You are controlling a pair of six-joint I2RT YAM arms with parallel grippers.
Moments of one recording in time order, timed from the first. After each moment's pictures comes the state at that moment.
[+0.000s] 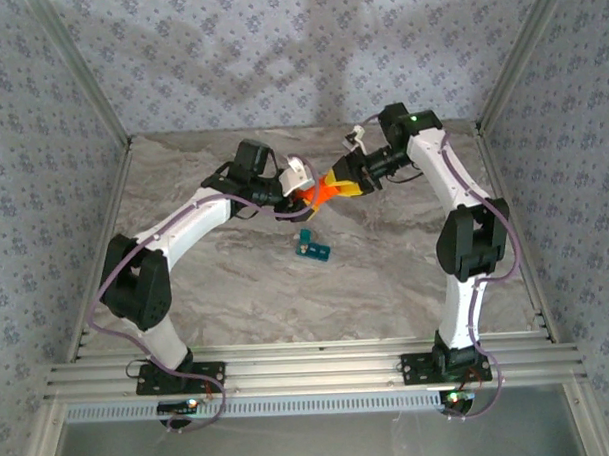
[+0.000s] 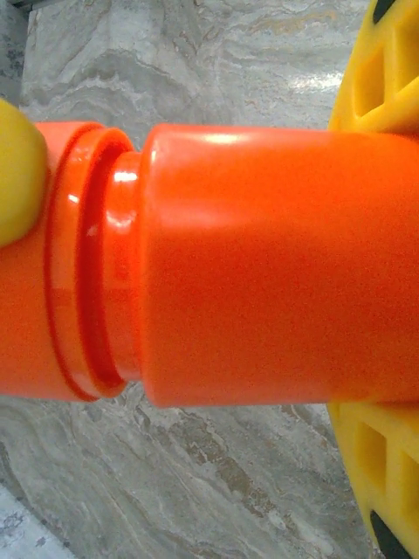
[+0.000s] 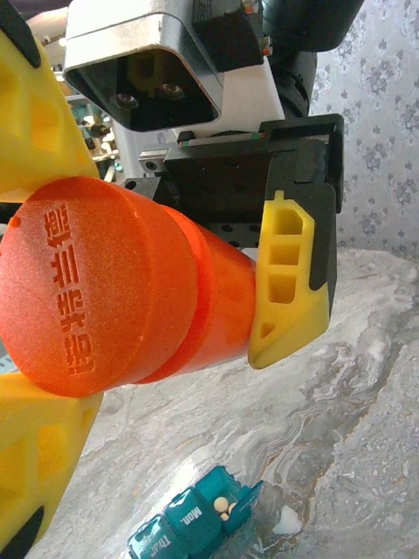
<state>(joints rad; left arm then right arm) -0.54 1.71 1.38 -0.38 0.69 0.52 0.25 1.98 1.94 -1.36 -1.09 0.05</state>
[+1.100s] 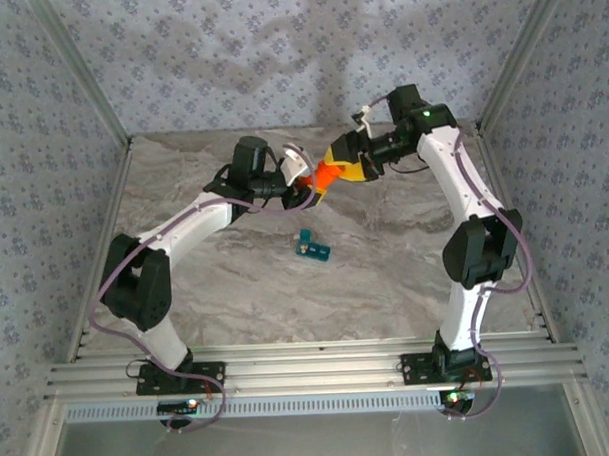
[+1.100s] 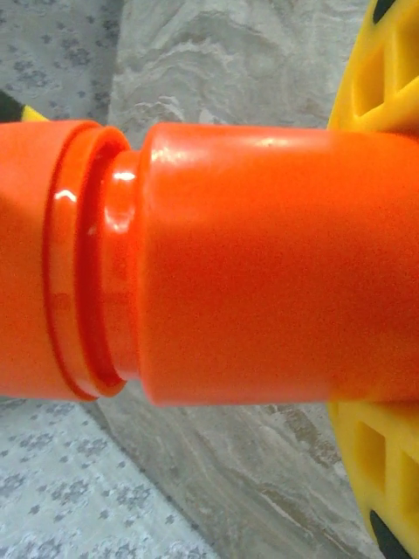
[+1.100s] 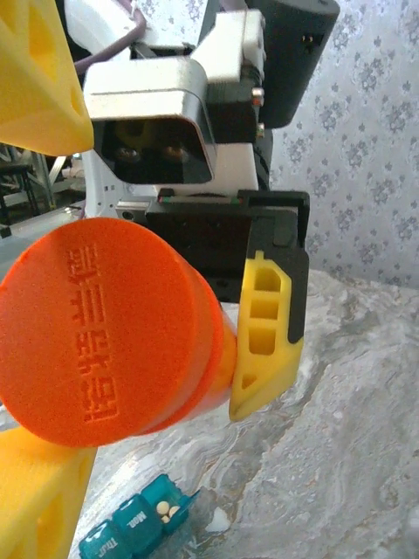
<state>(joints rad) -0.55 1.71 1.32 -0.05 0.68 0.32 0.23 1.89 1.98 -1.20 -1.06 0.22</state>
